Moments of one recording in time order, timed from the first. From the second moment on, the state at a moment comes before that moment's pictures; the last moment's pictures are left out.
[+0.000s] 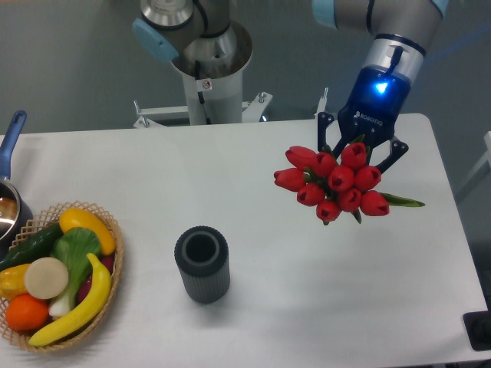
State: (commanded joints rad) arm 2.90 -1.72 -1.72 -0.92 0.57 1.12
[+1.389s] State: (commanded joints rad) arm 2.87 -1.71 -1.74 -0.87 0.40 1.14
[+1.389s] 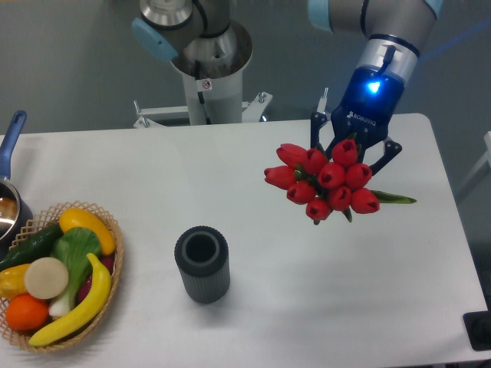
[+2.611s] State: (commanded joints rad) arm 2.66 -1.77 -1.76 -0.84 0.00 1.25
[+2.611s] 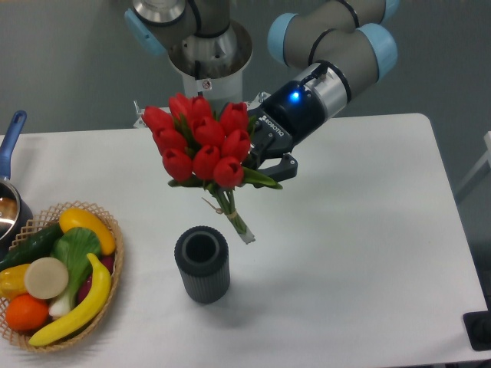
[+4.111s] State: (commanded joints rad) arm 2.62 -1.86 -1.83 -0.84 -0.02 1.25
